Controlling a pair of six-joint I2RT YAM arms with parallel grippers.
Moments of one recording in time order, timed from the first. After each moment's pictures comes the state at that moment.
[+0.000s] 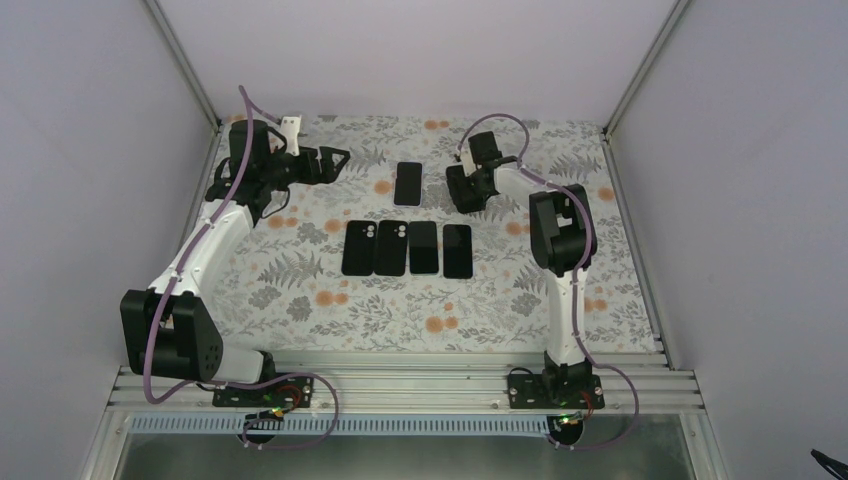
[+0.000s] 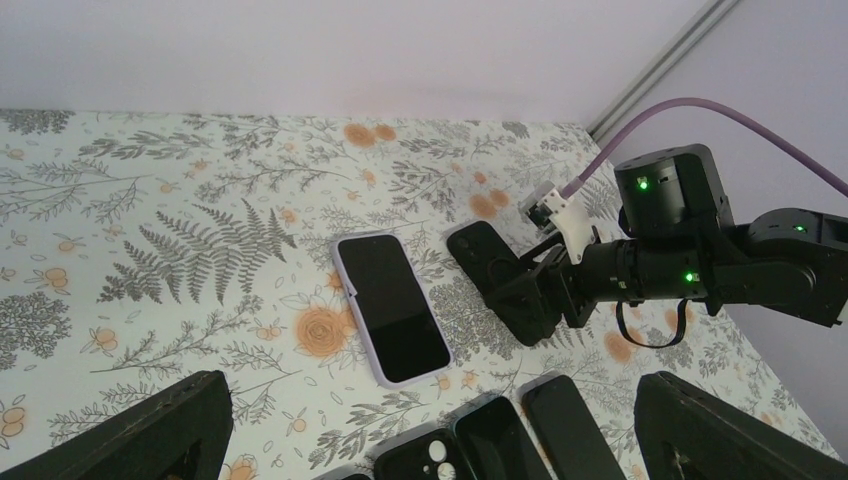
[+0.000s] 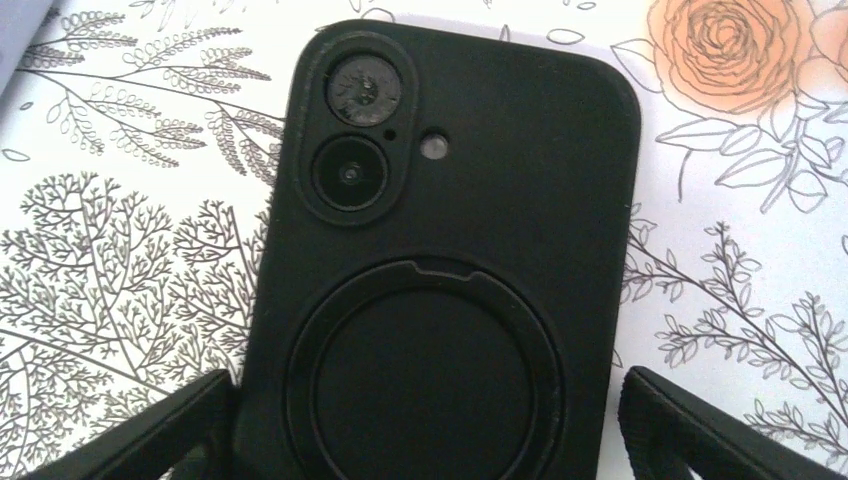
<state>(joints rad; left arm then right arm) -0.10 1.39 1.15 -0.23 0.56 -0.24 0.29 2.26 1.65 -0.46 -0.02 -0.08</state>
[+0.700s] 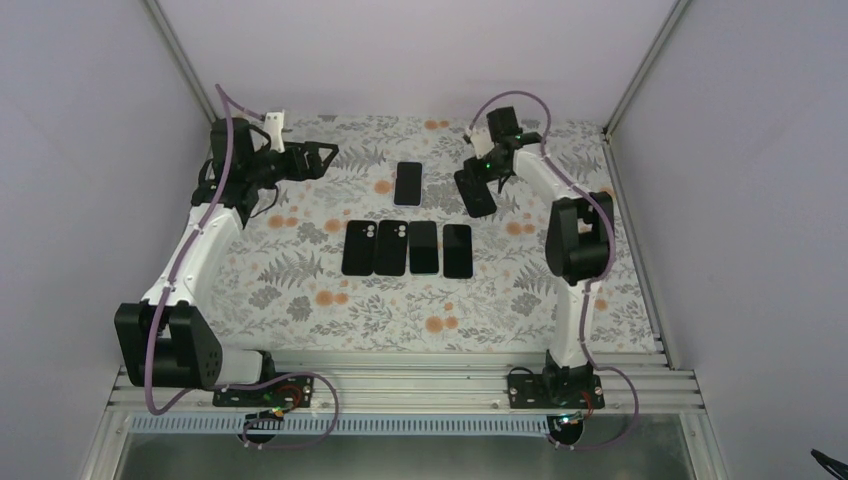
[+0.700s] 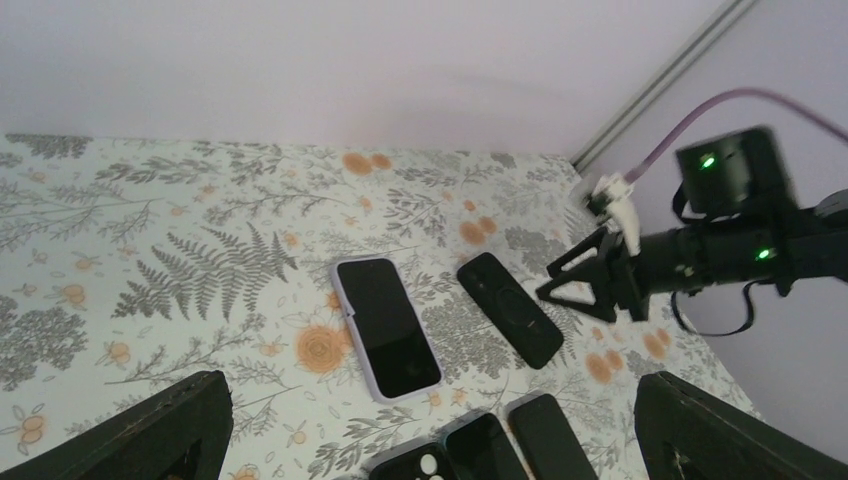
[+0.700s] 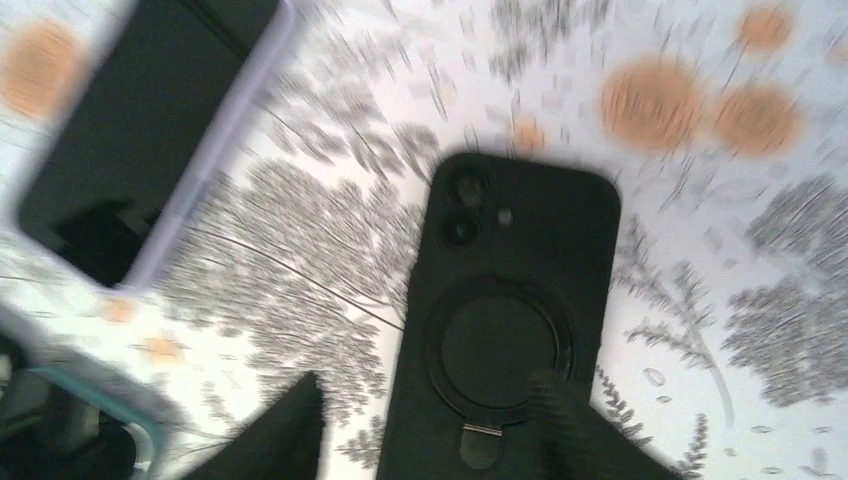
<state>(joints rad) -0.03 1.36 1.15 -0.22 0.62 -0.27 0.25 2.16 1.77 -0.70 -0.17 -0.15</state>
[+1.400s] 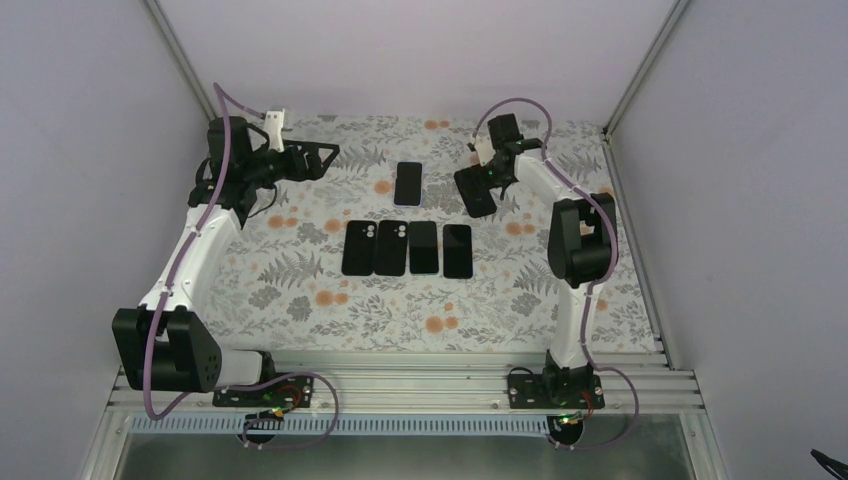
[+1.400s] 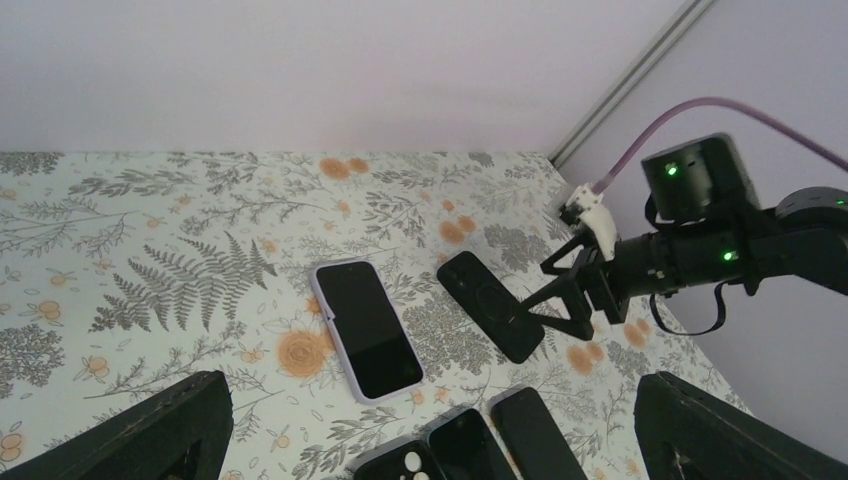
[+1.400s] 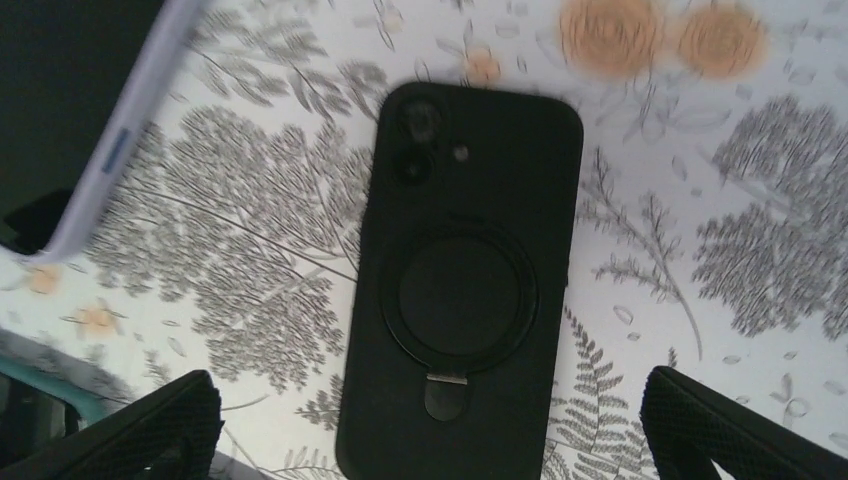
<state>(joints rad) -0.03 1.33 1.17 -0.24 0.67 -0.25 0.24 2.08 1.72 -0.71 -0.13 -0.15</state>
